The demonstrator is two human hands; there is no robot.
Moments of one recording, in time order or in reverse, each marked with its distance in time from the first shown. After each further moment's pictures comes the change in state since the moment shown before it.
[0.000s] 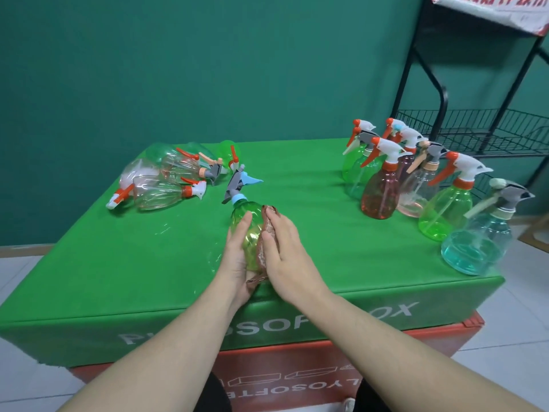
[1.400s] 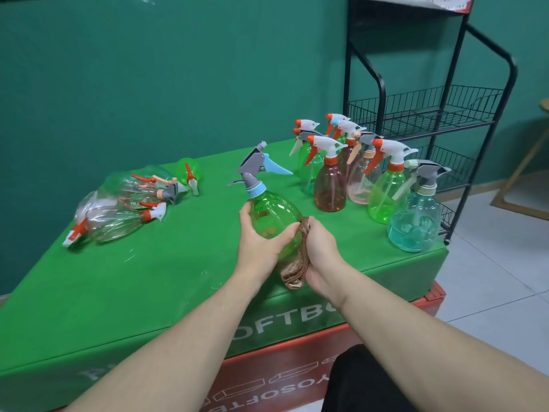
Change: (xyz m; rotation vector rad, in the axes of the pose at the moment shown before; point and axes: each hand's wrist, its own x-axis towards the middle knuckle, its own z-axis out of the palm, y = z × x) left_hand 0.009 -0.059 0.104 0.701 -0.050 0.494; right_hand -0.006 0.027 -0.114 1.145 0.328 0.728
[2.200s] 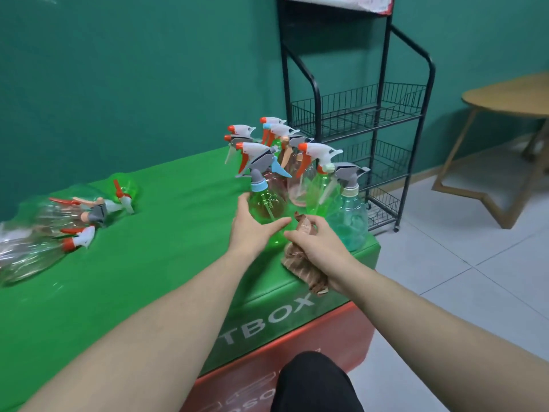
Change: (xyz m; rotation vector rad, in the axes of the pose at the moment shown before) left_hand 0.047 0.002 0.112 0.344 -0.166 -0.021; right_hand 0.016 -0.062 -0.117 -0.634 0.124 -0.265
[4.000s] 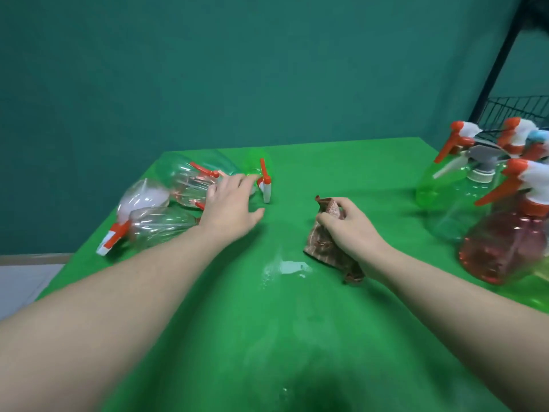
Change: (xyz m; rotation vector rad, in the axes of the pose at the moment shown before) left_hand 0.145 -0.156 -0.311 0.922 0.097 0.062; right_hand 0.144 -0.052 0.288 -0.341 -0.287 -0.125
